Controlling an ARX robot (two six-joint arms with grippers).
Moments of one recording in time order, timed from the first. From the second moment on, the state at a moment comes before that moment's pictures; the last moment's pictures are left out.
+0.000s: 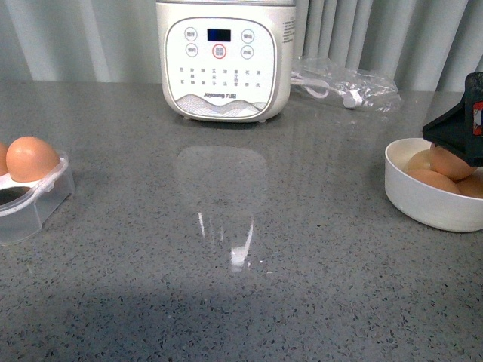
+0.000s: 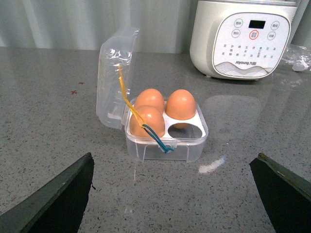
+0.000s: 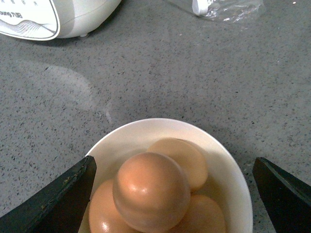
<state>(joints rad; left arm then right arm) 0.00 0.00 0.03 0.00 0.00 0.00 0.06 1.43 0.75 0.22 -0.19 -0.03</state>
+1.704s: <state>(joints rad) 0.00 0.00 0.03 0.00 0.00 0.00 0.25 1.43 0.93 0.30 -0.29 0.04</state>
